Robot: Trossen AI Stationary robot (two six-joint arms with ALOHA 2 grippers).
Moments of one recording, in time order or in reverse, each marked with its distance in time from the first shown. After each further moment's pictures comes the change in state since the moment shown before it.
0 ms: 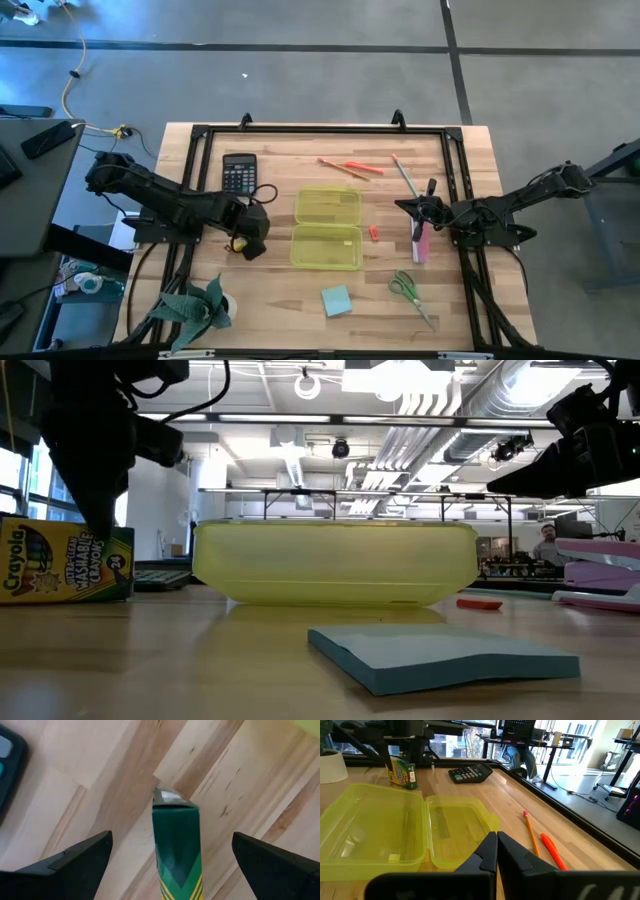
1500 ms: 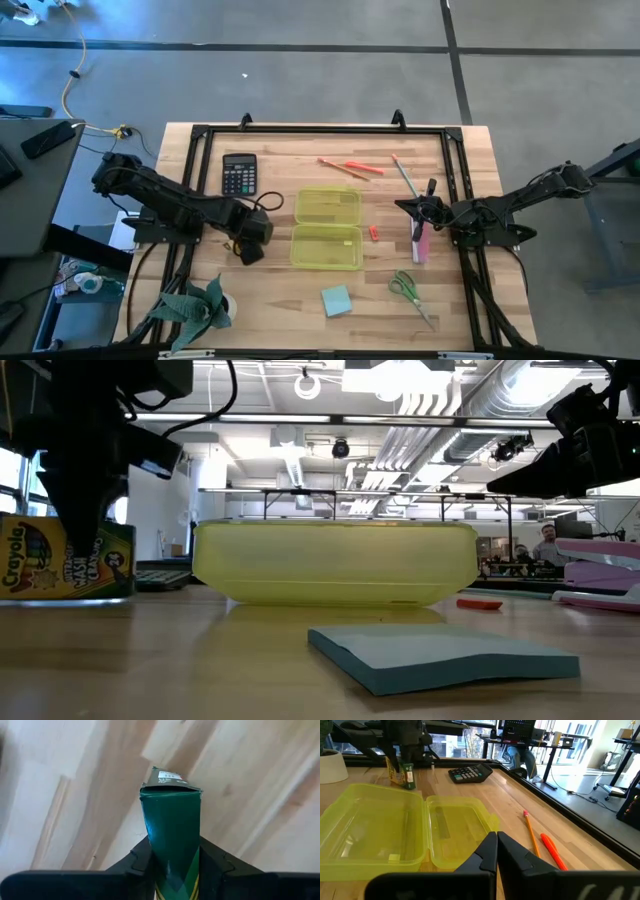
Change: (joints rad) left arm -0.004 0.067 0.020 -0.011 0.064 0.094; right arm 0.000 0.000 0.000 0.000 0.000 0.000
